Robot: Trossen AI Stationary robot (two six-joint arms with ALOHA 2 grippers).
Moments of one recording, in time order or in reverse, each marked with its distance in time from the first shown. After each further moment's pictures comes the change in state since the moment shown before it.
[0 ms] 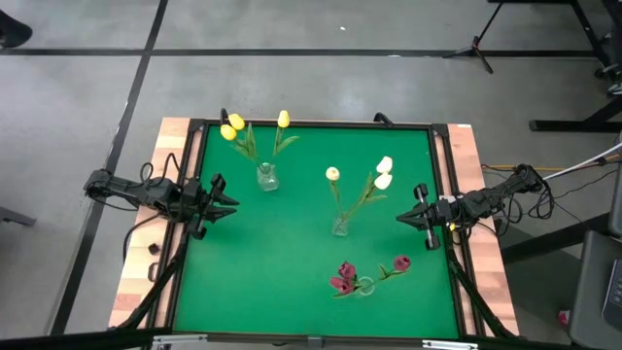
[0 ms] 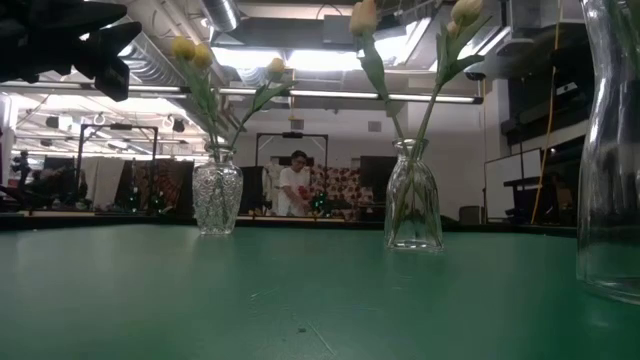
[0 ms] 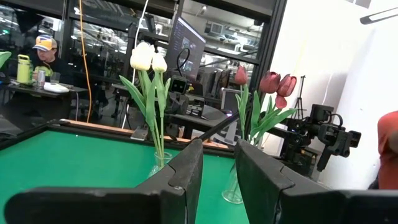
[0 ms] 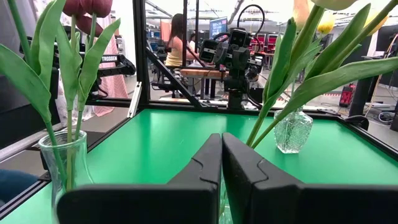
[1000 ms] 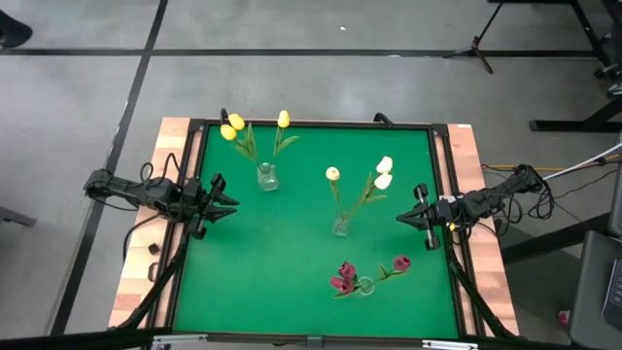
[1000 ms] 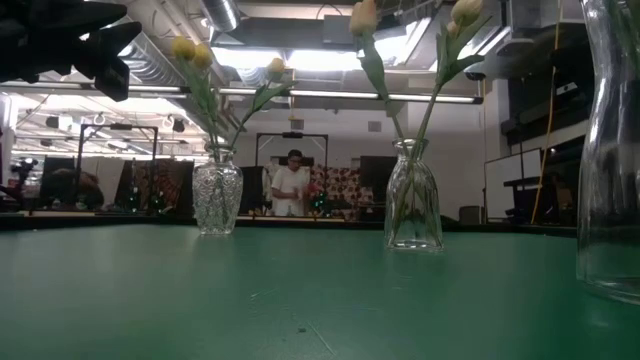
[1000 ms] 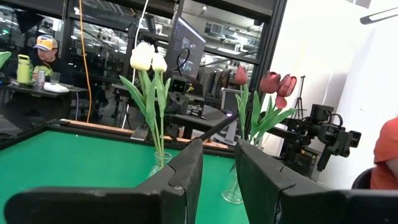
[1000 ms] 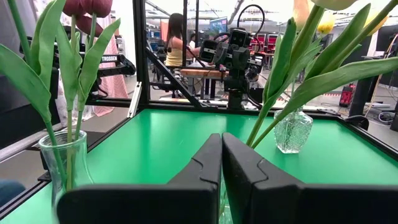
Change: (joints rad) left arm 0.000 0.000 0.000 0.000 0.000 0.000; right arm 0.000 0.000 0.000 0.000 0.000 0.000
